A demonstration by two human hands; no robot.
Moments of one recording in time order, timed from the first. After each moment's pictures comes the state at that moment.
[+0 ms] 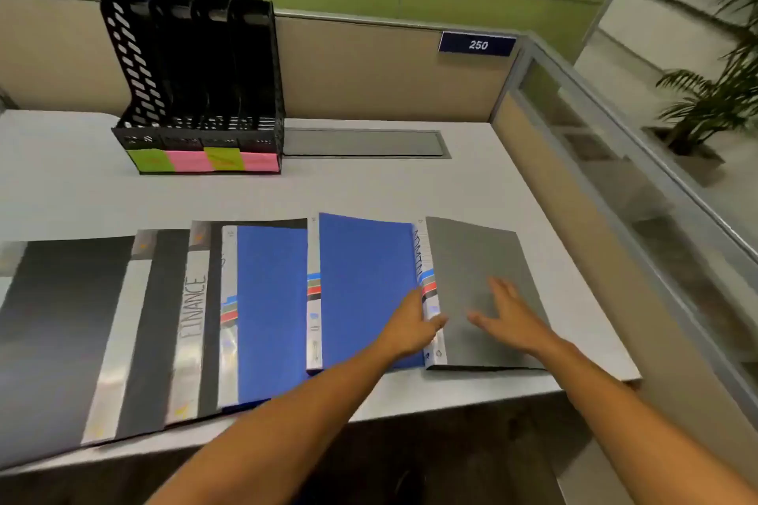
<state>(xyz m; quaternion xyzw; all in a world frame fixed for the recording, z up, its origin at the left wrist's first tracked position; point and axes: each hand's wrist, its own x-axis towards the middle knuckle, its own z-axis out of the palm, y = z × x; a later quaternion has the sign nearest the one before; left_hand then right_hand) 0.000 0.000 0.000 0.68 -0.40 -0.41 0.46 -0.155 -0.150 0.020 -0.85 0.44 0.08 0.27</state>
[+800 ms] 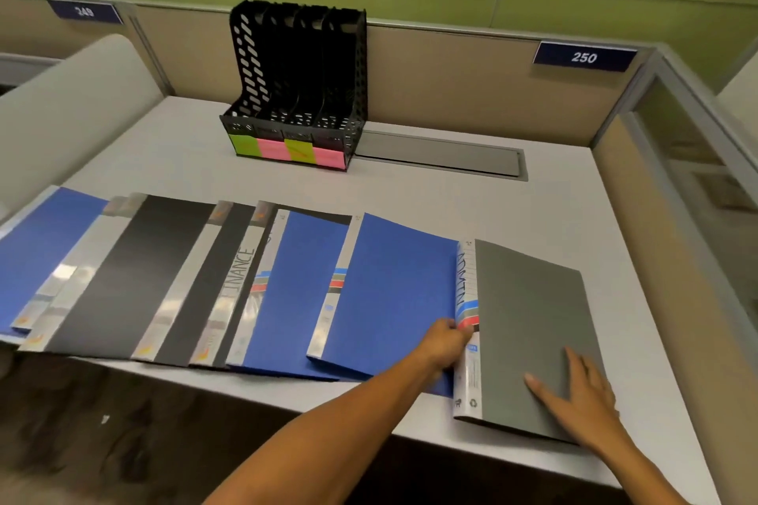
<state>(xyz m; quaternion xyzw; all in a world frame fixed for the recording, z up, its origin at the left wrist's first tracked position) -0.038 -0.064 -0.011 0.68 -0.03 -0.51 0.52 -0.226 -0.216 -0.037 -0.84 0.46 0.09 0.27</state>
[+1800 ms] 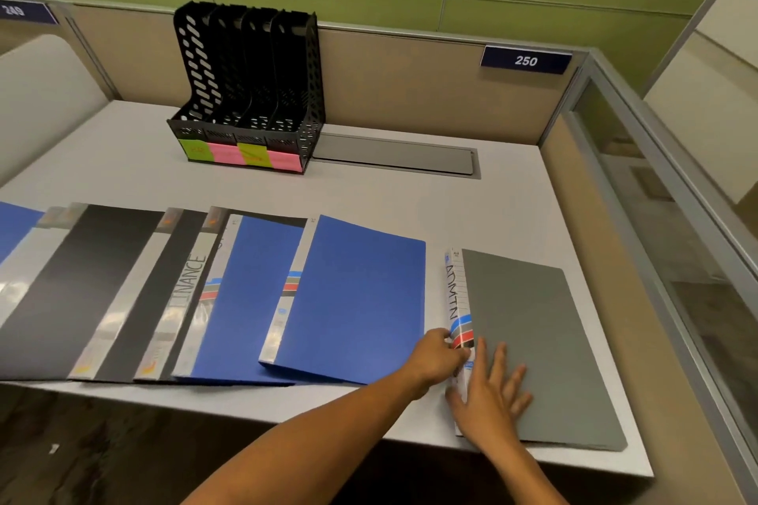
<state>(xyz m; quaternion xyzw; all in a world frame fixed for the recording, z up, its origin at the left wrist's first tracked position) -0.085 -0.096 -0.019 0.73 -0.15 -0.49 0.46 -0.196 -0.140 -0.042 -0.85 0.47 0.14 0.21</state>
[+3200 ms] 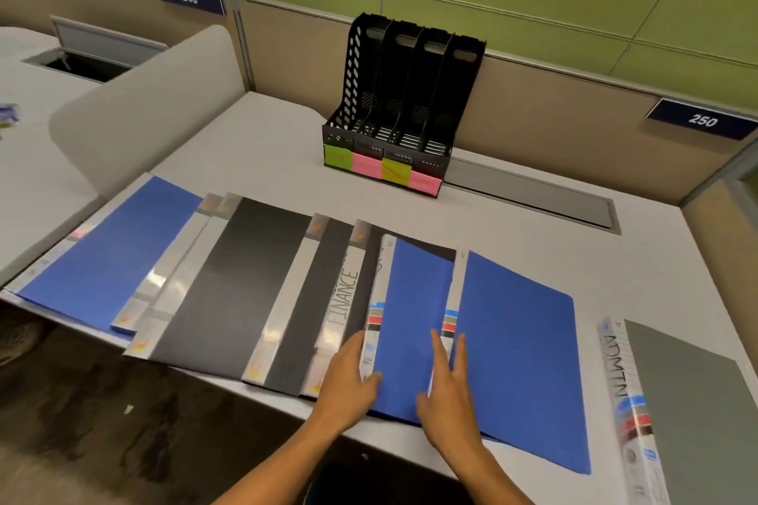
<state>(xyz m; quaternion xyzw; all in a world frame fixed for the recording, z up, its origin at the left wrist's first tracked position) 0.111 0.235 -0.023 0.82 -0.12 -0.25 0.50 0.026 0.091 -0.006 -0.89 0.32 0.05 0.33</state>
